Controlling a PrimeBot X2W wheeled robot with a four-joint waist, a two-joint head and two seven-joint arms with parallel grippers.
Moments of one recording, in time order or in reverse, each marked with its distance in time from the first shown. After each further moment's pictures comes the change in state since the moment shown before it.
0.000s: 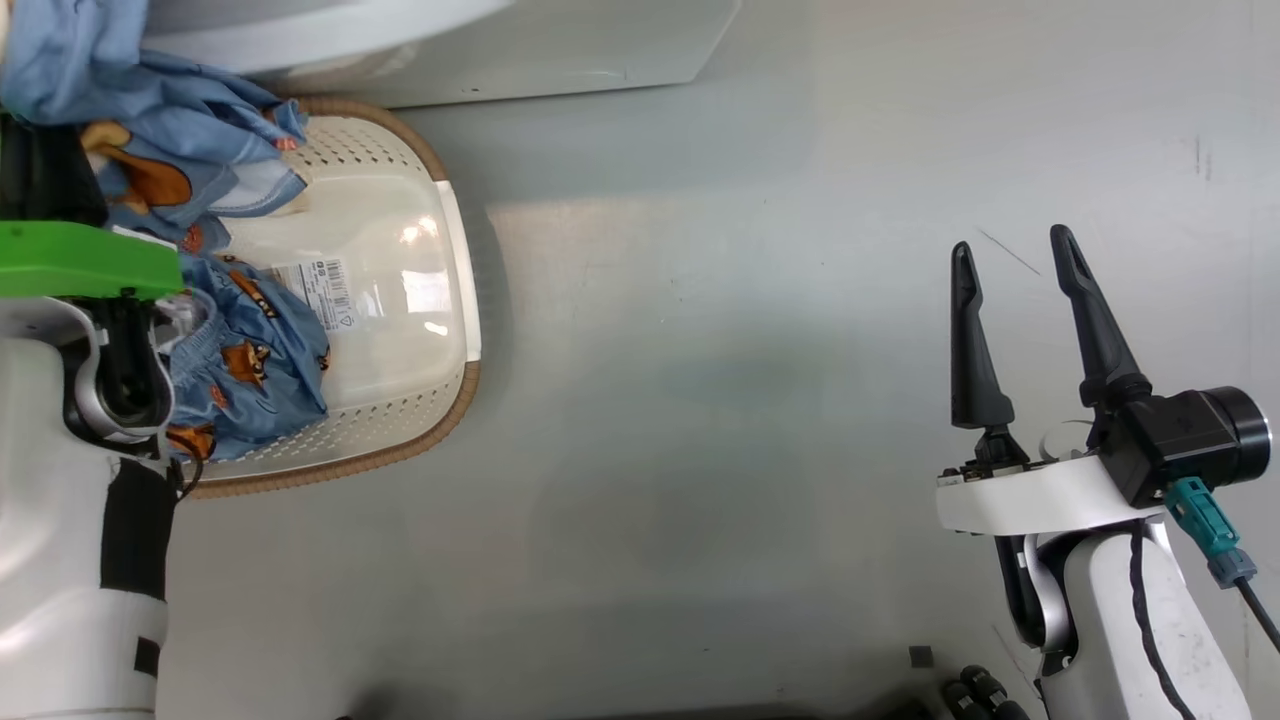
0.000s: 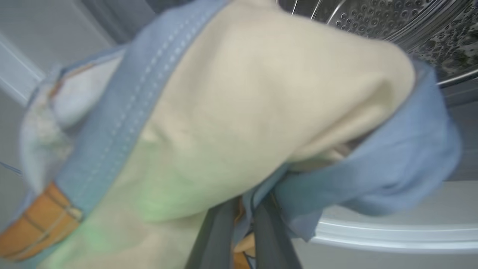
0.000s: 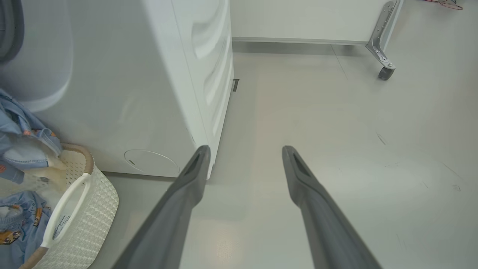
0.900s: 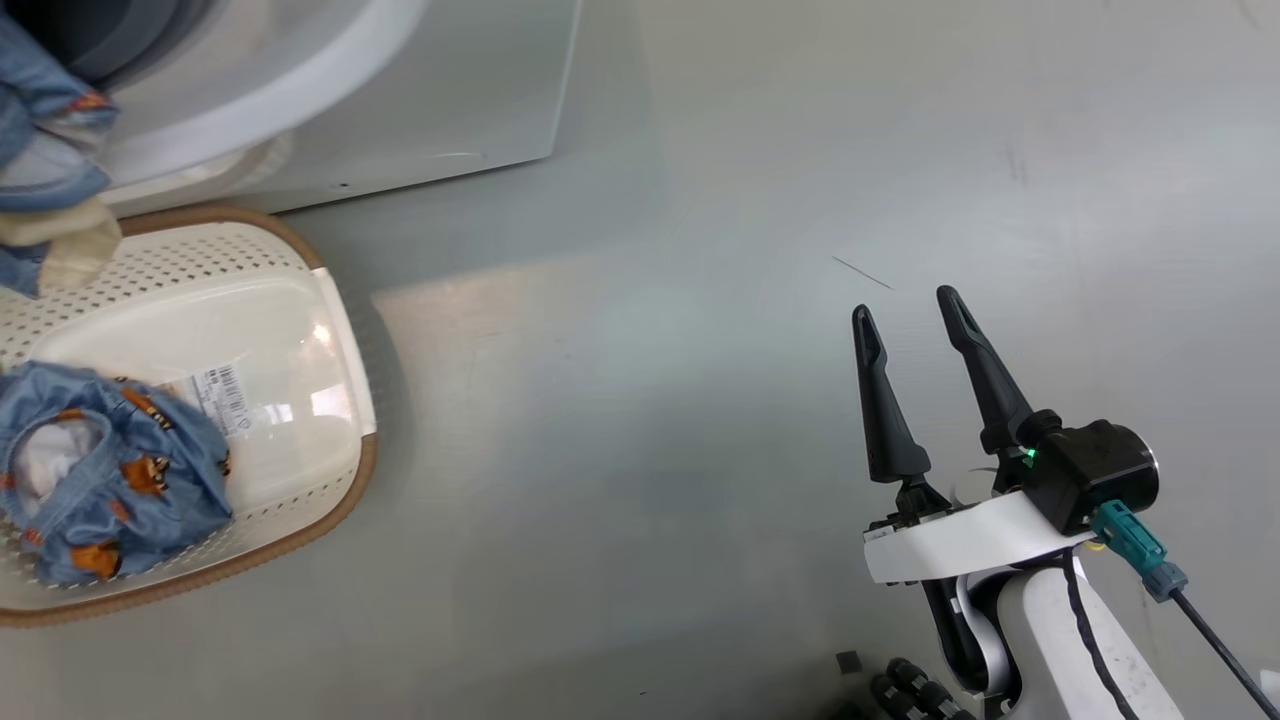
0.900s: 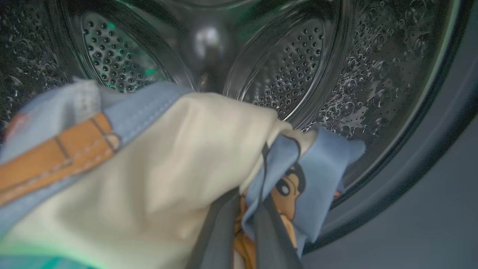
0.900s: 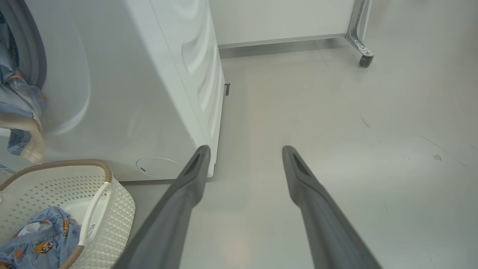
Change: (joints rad) left arm -0.101 0.194 -0.035 -0.137 0.123 0.005 0.061; right arm 0.026 0.000 0.140 0.047 0.152 -0.001 0.000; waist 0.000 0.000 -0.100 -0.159
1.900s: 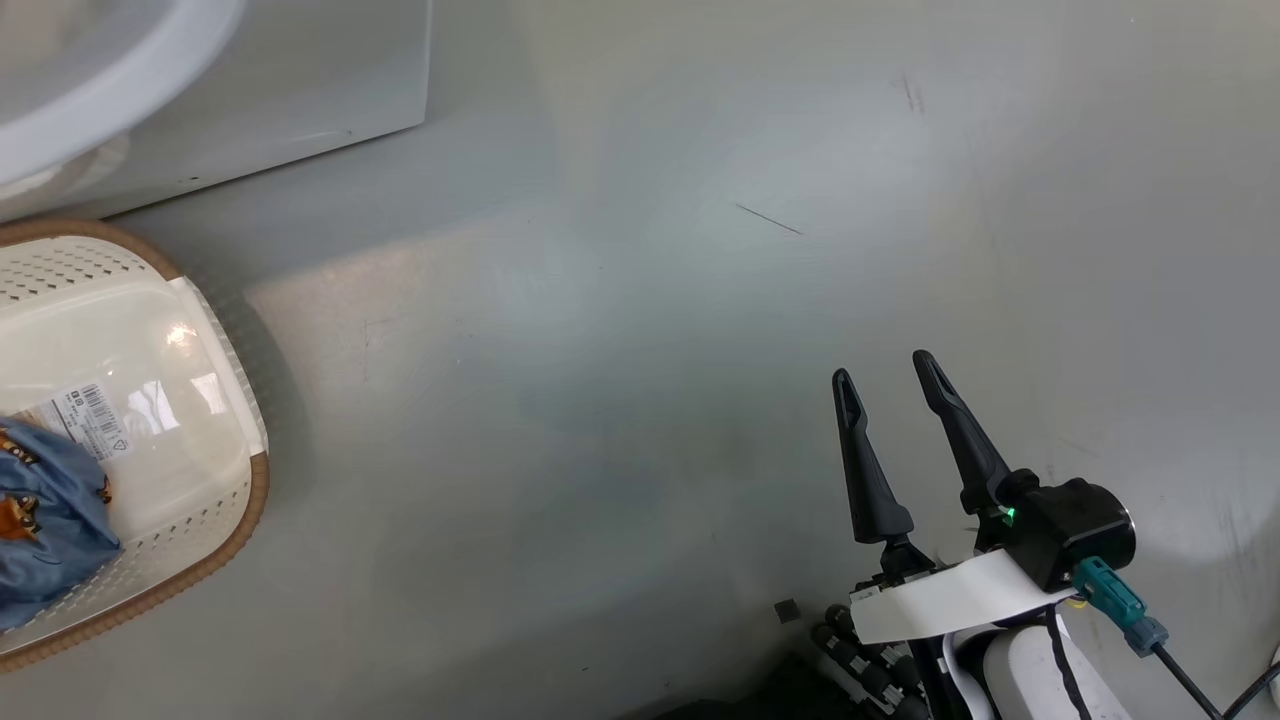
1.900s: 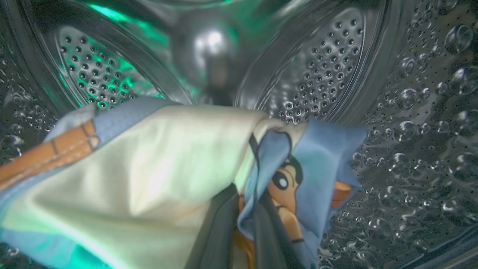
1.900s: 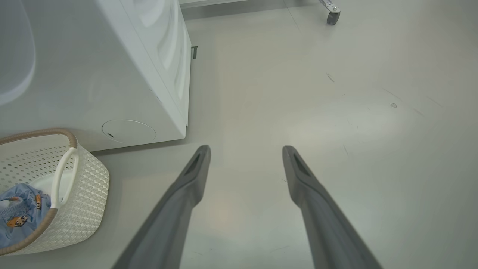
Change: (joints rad) left arm -0.390 0.160 -0.019 0.258 0.079 0.028 0.123; right arm 0.097 0.007 0.037 -0.028 0.013 -0.009 0.000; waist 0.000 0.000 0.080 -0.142
